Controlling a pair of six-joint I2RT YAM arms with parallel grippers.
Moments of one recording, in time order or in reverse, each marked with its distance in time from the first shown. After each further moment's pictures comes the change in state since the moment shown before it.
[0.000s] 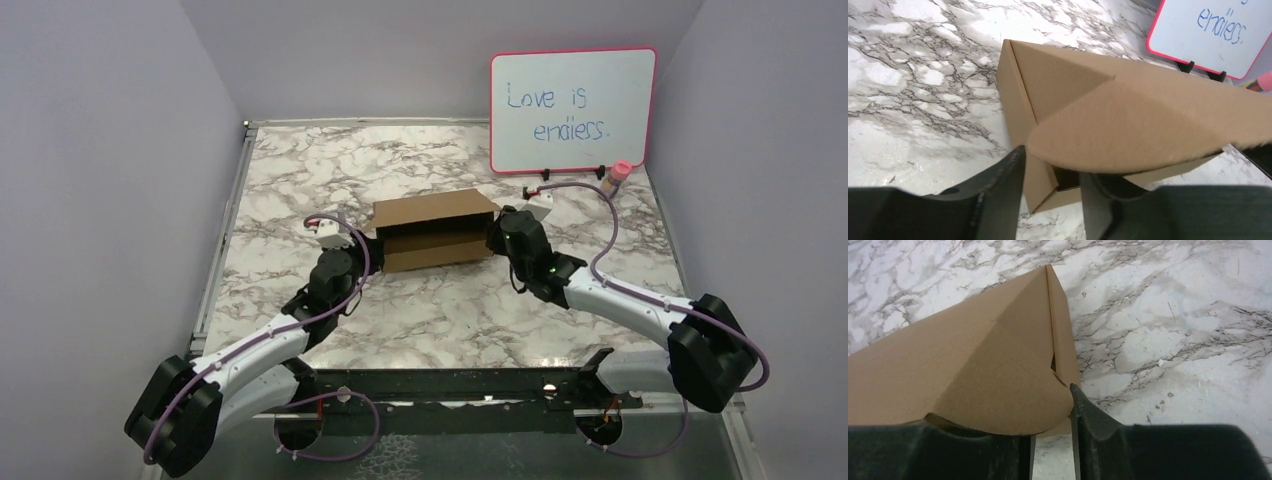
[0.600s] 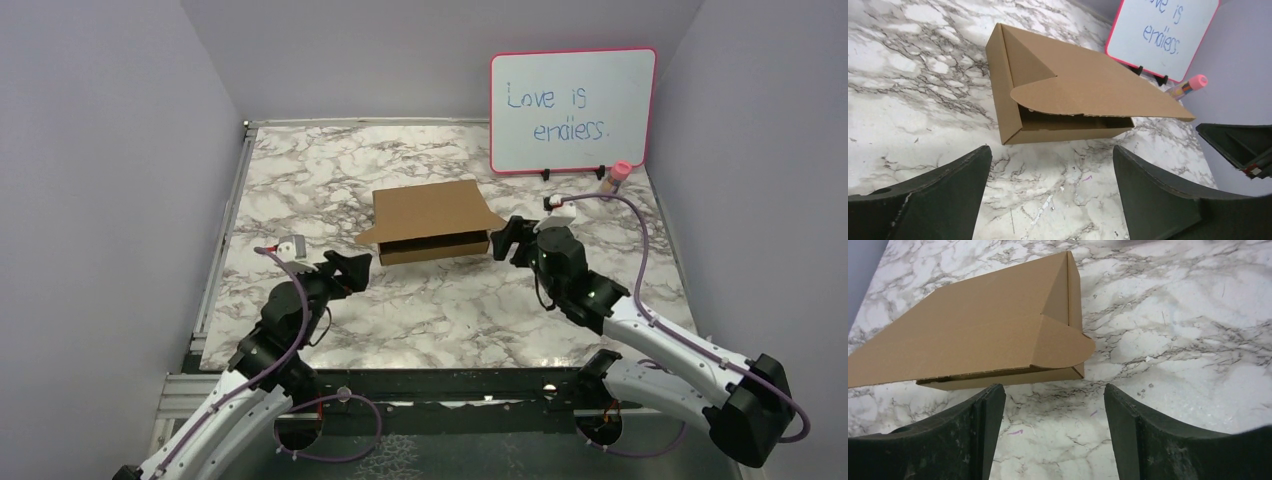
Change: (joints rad) left arm 0.001 -0.649 -0.016 -0.551 0.071 -0.054; right arm 0.000 -0.336 -0.113 -0.110 -0.120 -0.116
